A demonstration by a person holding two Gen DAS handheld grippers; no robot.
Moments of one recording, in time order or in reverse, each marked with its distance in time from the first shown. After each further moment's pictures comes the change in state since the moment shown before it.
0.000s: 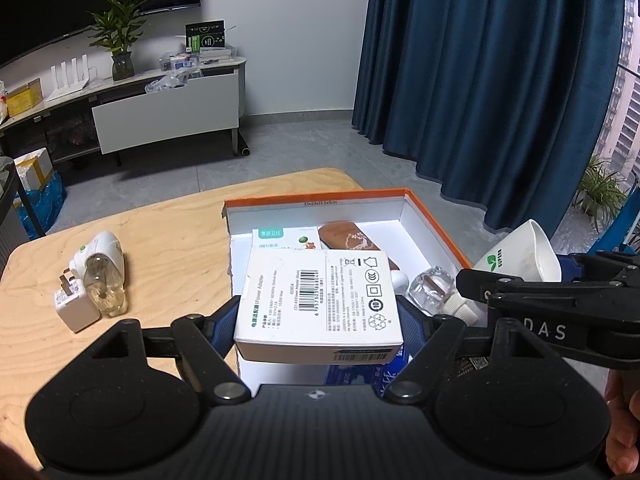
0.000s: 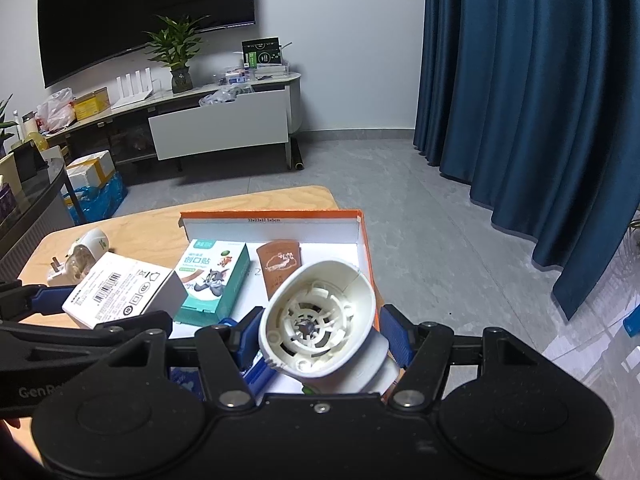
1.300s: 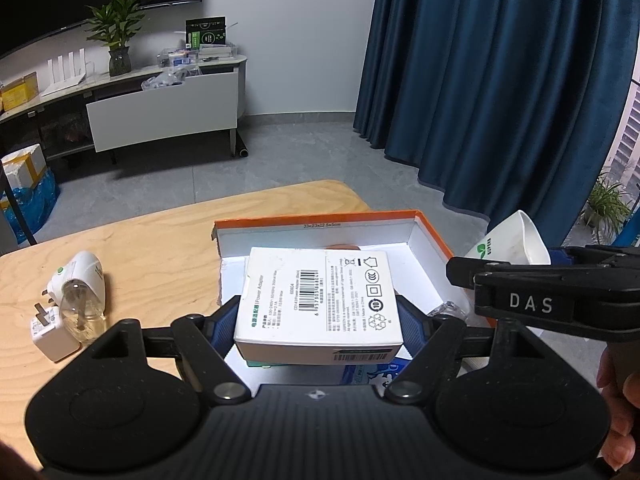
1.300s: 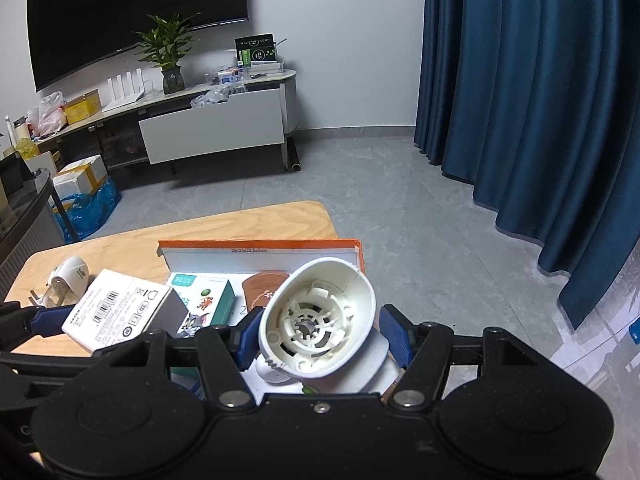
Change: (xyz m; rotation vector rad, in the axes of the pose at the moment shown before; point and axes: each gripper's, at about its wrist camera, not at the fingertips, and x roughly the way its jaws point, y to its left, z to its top) left arm 0.026 0.005 0.019 -0.027 0.002 -0.011; right arm 0.046 -0.007 0.038 0.013 0.024 0.002
